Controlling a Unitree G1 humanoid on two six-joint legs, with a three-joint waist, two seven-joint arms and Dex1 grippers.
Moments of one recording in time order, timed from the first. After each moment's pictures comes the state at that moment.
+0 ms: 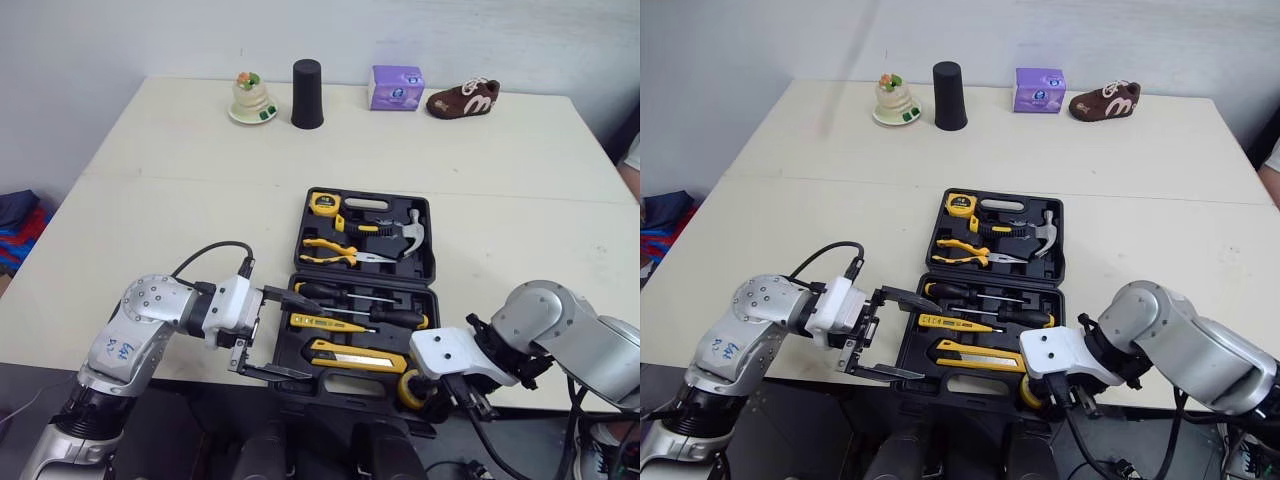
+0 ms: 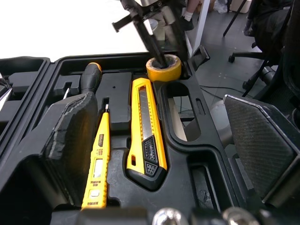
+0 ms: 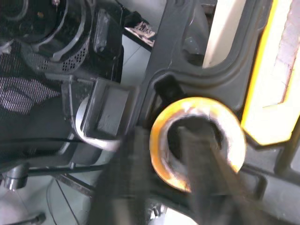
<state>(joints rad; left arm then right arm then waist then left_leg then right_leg) -0.30 0.68 -0.10 -0.31 -0.49 0.22 -1.30 -0.48 -1.15 0.46 -0.66 0.32 0.81 1.41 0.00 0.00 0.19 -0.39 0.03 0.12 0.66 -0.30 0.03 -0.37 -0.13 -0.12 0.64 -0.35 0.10</state>
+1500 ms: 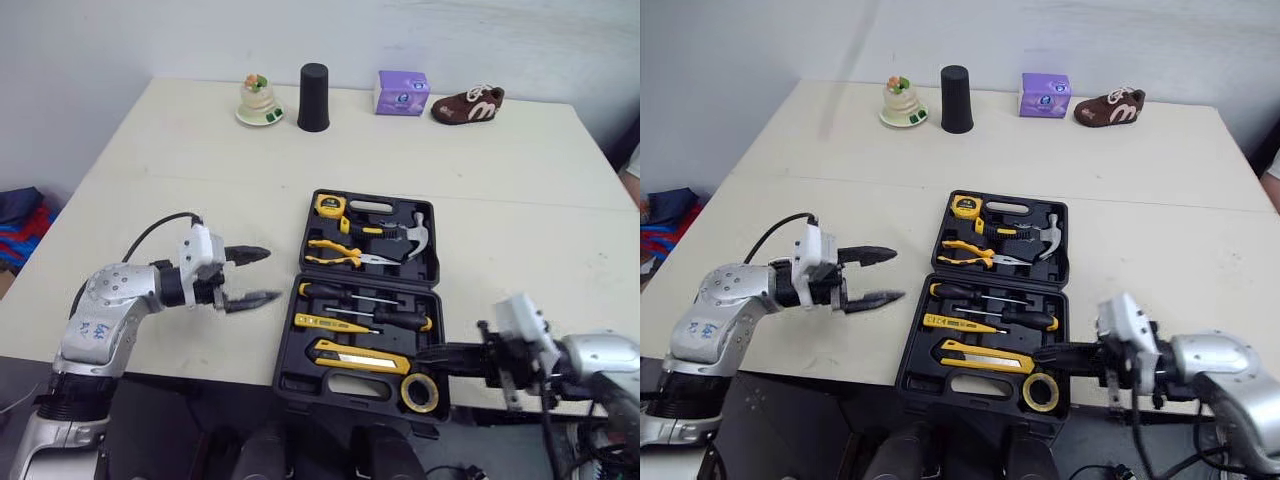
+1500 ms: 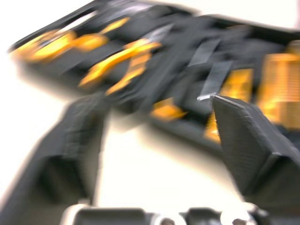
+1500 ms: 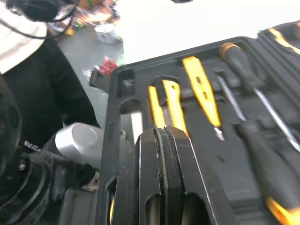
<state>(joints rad) -0.37 0.69 0.06 -0.04 -0.40 0.33 -0.95 0.14 -0.97 -0.29 -0.47 0.77 0.49 1.17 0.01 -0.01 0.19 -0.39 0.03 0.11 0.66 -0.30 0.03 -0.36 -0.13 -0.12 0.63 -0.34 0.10</state>
